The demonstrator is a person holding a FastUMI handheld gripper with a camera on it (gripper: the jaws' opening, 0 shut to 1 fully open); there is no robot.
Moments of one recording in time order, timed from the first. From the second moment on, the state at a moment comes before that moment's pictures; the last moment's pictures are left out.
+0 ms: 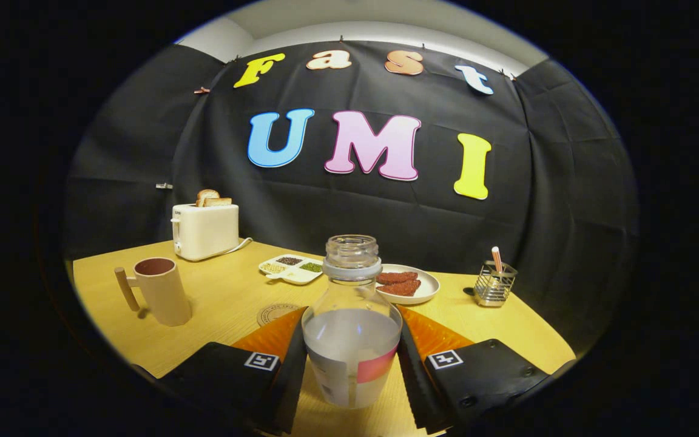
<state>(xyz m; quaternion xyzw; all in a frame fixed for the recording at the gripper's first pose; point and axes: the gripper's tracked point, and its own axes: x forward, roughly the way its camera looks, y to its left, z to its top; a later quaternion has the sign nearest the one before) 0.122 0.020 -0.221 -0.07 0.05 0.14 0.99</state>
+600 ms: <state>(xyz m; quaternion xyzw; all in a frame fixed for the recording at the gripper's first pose) 0.135 0.100 -0.181 -0.28 0.01 0.23 0.93</state>
